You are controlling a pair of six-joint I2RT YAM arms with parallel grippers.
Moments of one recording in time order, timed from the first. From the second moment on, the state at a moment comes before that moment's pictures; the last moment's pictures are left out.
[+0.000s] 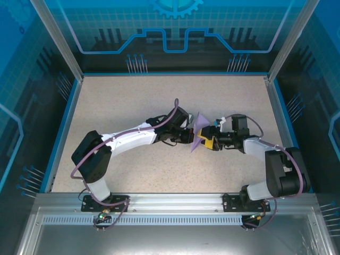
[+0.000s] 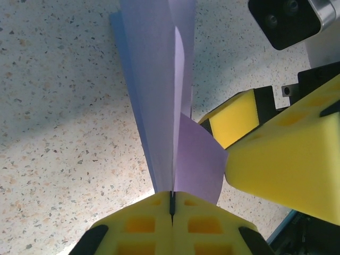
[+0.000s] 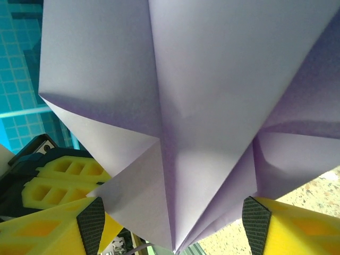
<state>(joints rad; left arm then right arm) -0.80 1.74 1.25 -0.39 0.24 -0.64 0.12 1.43 0.56 0.05 -1.02 0.83</state>
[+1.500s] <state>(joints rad) -0.79 1.74 1.22 -0.33 0.28 -0.69 0.14 1.43 0.50 0.25 -1.03 0.98</state>
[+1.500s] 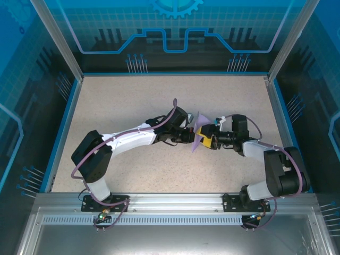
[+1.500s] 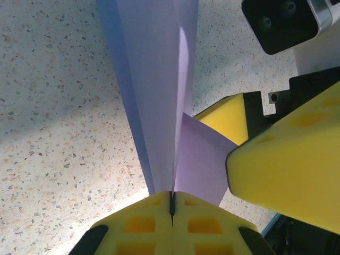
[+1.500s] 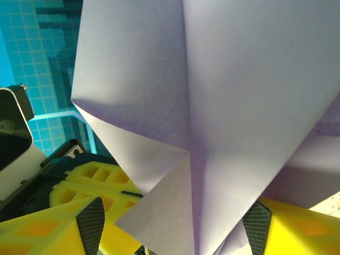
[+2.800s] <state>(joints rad) -0.78 1.74 1.18 -0.29 0.29 -0.72 0.19 1.51 0.52 0.23 -0.99 0.92</state>
